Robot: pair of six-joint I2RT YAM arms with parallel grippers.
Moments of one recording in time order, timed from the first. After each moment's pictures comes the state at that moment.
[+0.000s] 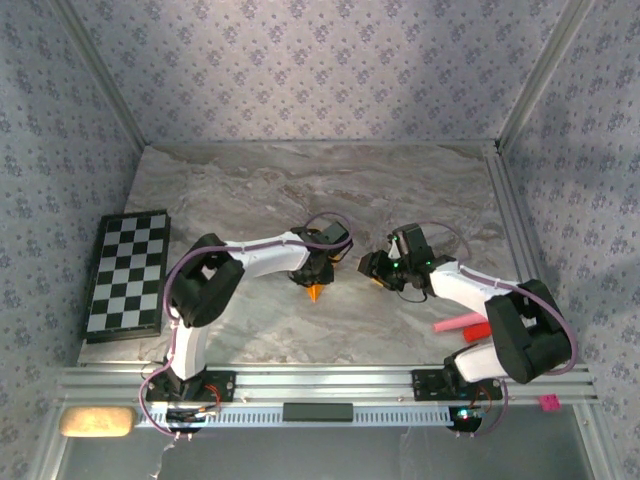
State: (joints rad) left arm -0.90 1.96 1.32 -0.74 -0.18 -0.89; right arm 0.42 1.40 0.60 -0.11 -0.40 0.84
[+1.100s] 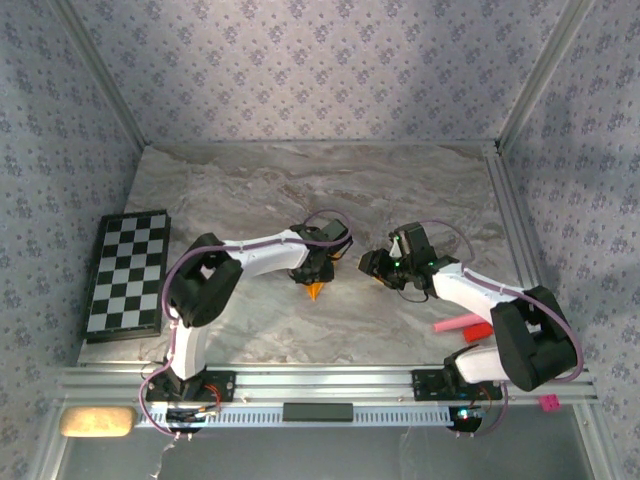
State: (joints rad) left arm -0.90 1.95 1.33 -0.76 -0.18 -0.92; right arm 0.42 1.35 0.60 -0.12 -0.39 0.84
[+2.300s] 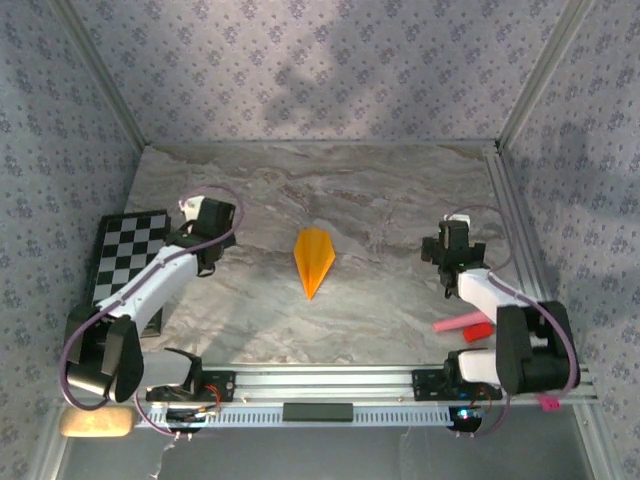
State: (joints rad) left arm -0.31 1.29 0.83 -0.46 -0.62 -0.47; right arm 0.10 1.33 0.50 0.08 0.37 0.07
